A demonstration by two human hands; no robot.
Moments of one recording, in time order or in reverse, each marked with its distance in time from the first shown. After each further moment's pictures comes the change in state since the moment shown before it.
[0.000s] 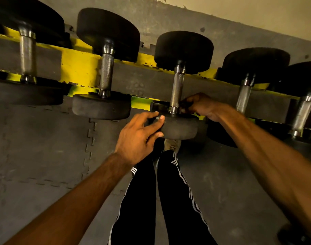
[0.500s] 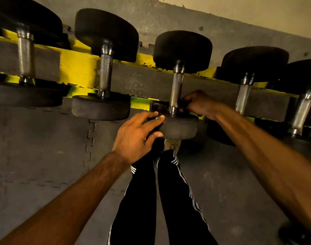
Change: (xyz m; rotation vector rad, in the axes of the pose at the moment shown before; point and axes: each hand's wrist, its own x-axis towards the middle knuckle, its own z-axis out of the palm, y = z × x) left_hand 0.004 -0.004 -0.007 -0.006 -0.048 0.009; right_hand -0.010 -0.015 0.004 -0.084 0.047 -0.011
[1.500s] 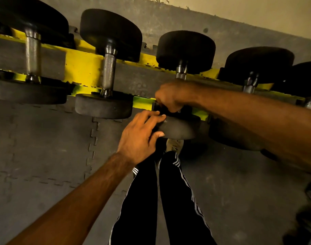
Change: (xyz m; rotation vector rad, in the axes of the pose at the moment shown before) left_hand -0.002 0.008 0.008 -0.024 0.025 -0.070; right_hand 0.006 -0.102 0.025 -1.363 -0.215 -0.413
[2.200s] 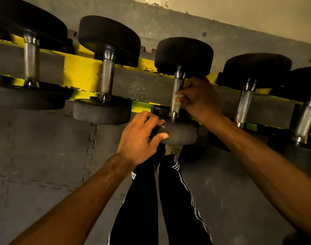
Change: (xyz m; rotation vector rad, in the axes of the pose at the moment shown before) left_hand 0.015 0.004 -0.002 -0.053 0.014 -0.038; right_hand -0.027 0.032 0.091 0.691 0.834 0.384
